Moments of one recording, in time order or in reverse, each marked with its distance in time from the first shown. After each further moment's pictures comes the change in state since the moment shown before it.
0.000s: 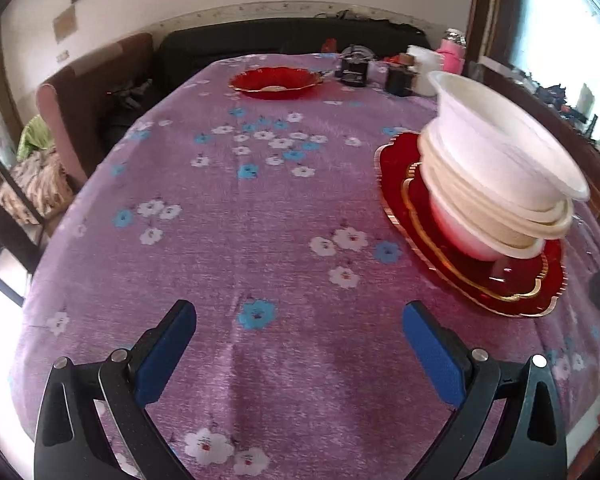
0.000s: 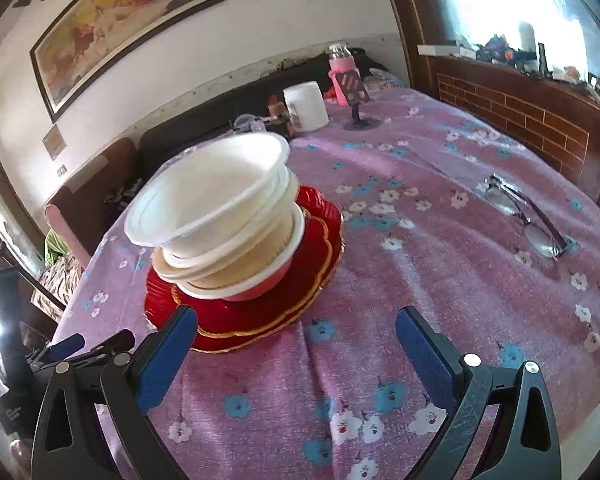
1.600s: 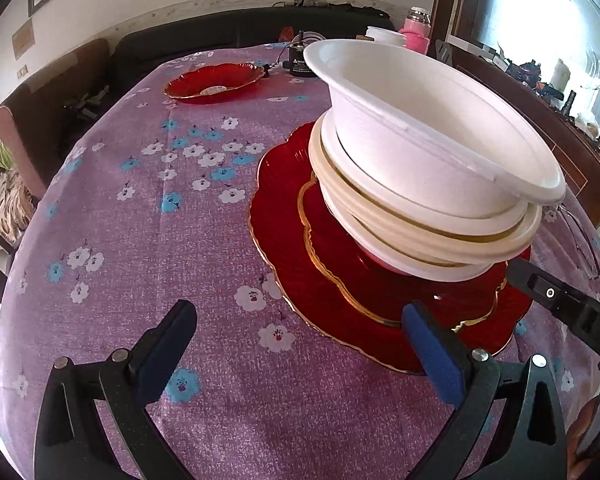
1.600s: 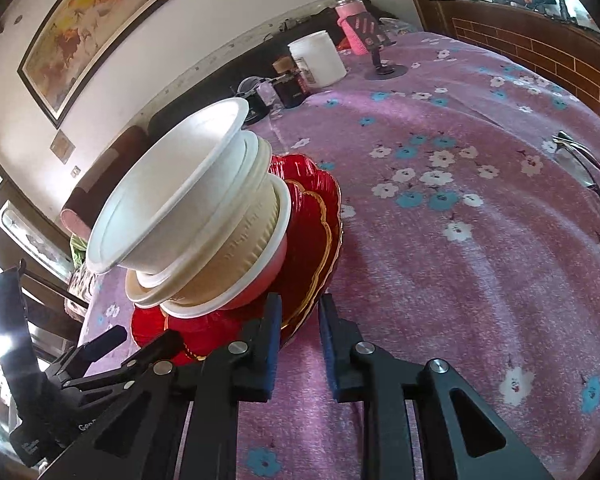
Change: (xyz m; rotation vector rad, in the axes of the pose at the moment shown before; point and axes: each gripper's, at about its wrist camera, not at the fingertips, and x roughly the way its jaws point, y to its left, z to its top) left arm 0.044 -0.035 0.038 0.087 0.055 -0.080; right arm 0.065 0.005 0.025 0.081 0.131 0.120
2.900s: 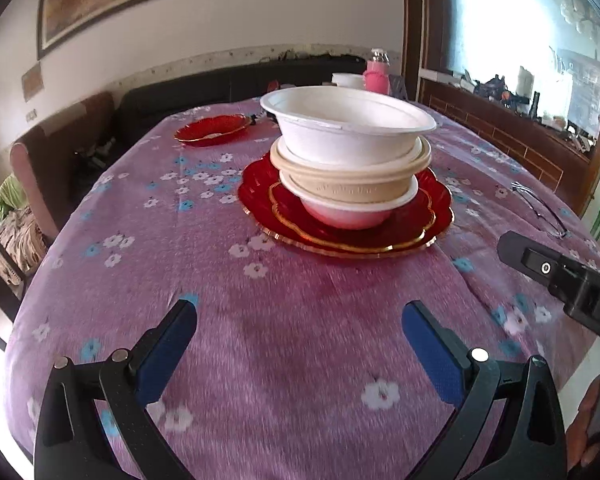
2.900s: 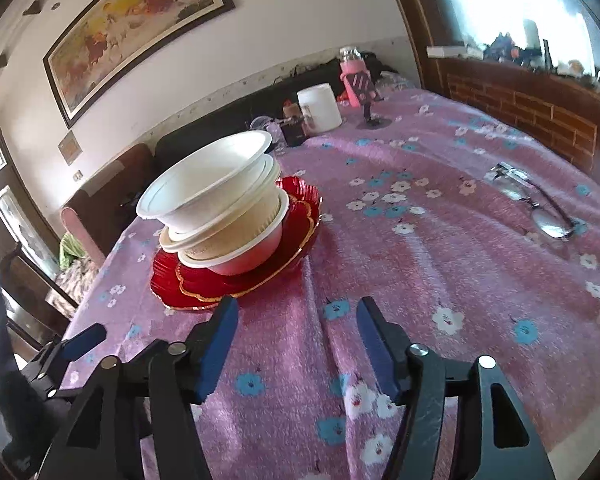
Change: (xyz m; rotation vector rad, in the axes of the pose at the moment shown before) left arm -0.074 -0.026 -0.083 0.067 -0.234 0.022; right arm -0.081 0.009 -0.066 -0.115 -0.211 -0.083
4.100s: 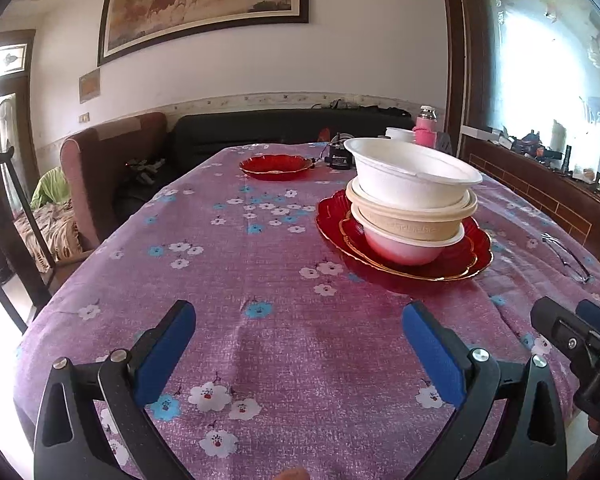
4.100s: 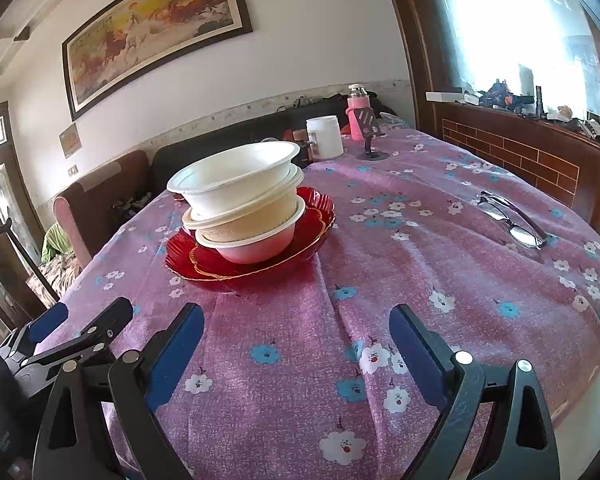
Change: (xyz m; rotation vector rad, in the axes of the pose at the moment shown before) left arm -0.027 0.032 -0.016 -0.110 -0.182 0.134; right arm -0.022 0.031 -0.034 -0.094 -0.111 -0.067
